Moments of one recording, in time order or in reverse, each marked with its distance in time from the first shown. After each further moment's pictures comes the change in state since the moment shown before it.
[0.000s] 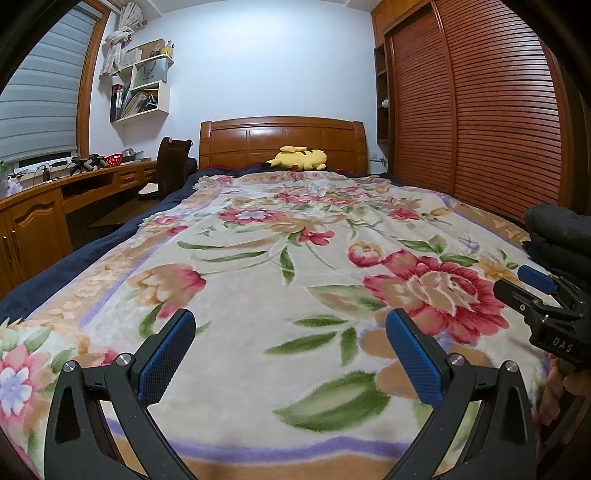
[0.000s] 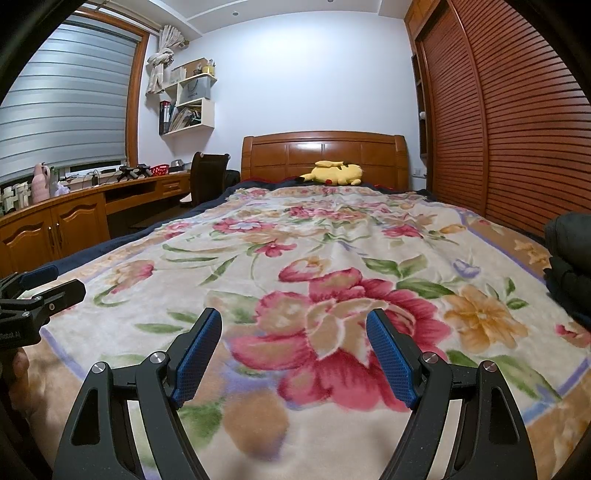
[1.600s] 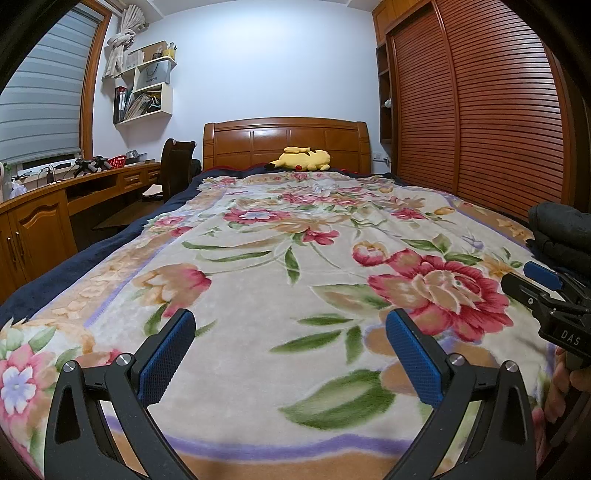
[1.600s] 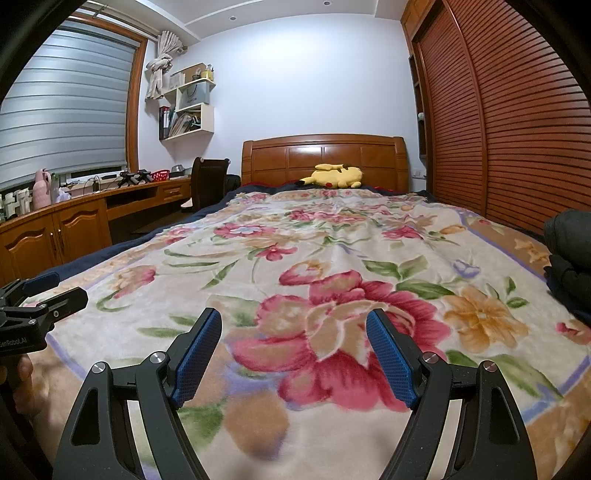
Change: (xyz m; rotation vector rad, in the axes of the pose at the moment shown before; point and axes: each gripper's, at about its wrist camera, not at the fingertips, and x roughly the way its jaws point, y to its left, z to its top) left arm -0.001 0.003 -0.002 0.001 -0.004 0.011; right arm 0.004 0.004 -0.001 0.018 -0.012 0.000
